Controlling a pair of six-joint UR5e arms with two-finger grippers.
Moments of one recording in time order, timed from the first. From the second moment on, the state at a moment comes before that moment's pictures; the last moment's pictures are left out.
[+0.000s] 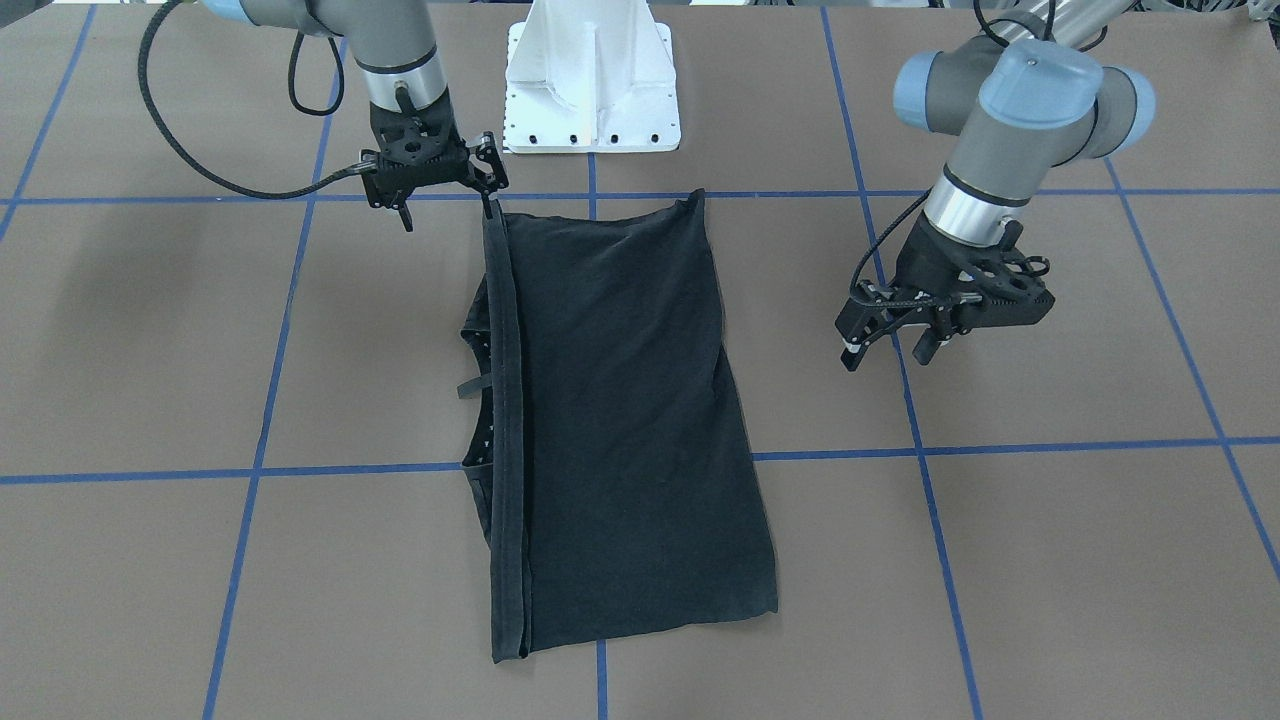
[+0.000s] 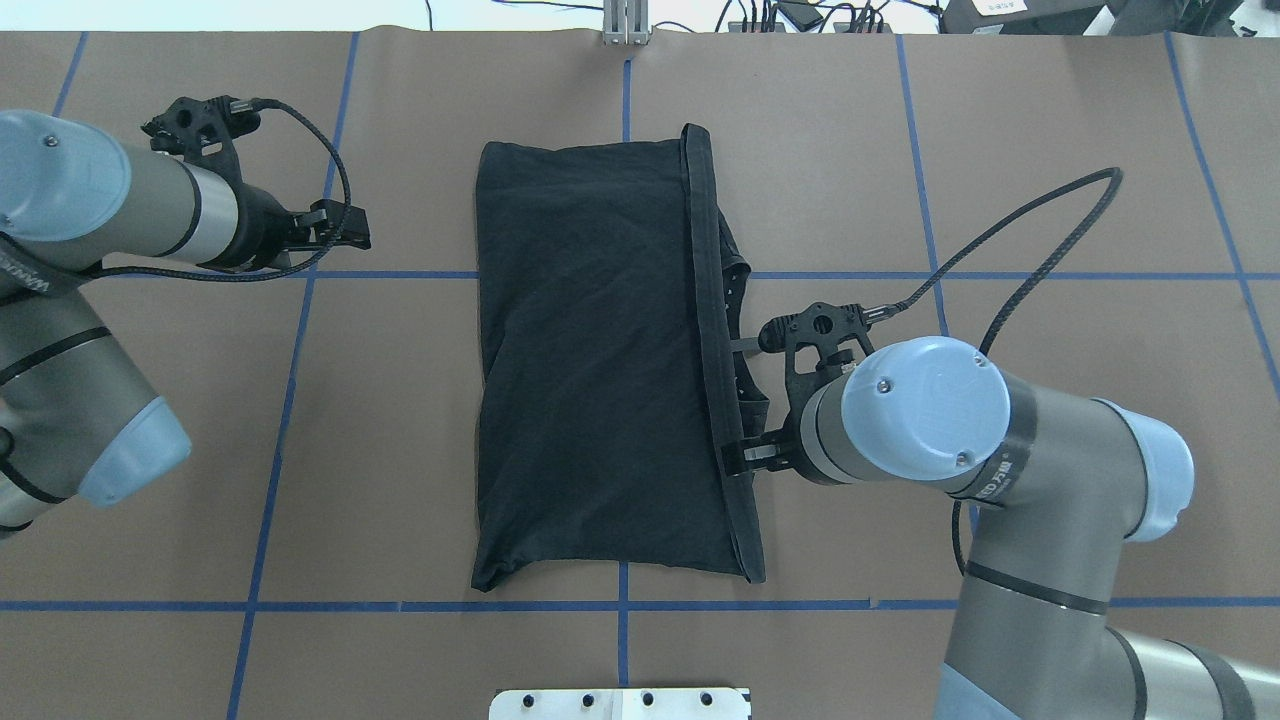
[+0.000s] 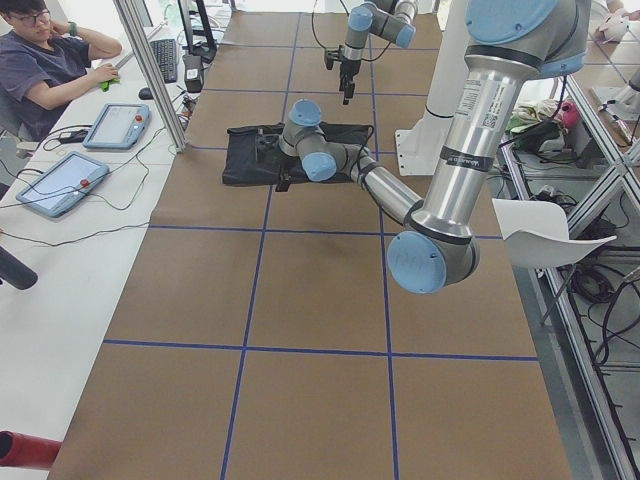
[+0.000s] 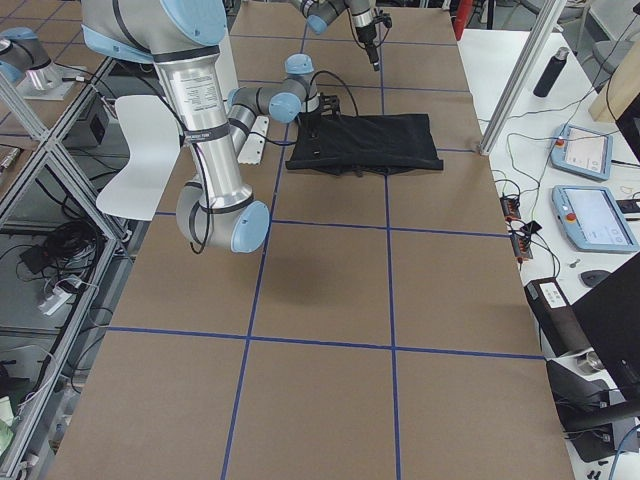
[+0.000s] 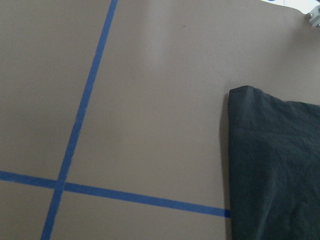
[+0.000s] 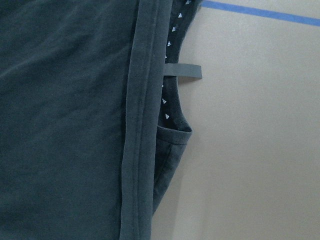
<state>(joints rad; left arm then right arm) -0.80 -1.85 -1.84 -2.00 -1.87 -1.28 0.39 -1.17 2.07 -1.69 1.70 1.09</state>
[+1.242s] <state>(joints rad) -0.80 -1.80 -1.85 -2.01 -1.88 -1.26 0.34 -1.02 1.81 -1.70 1.70 1.02</state>
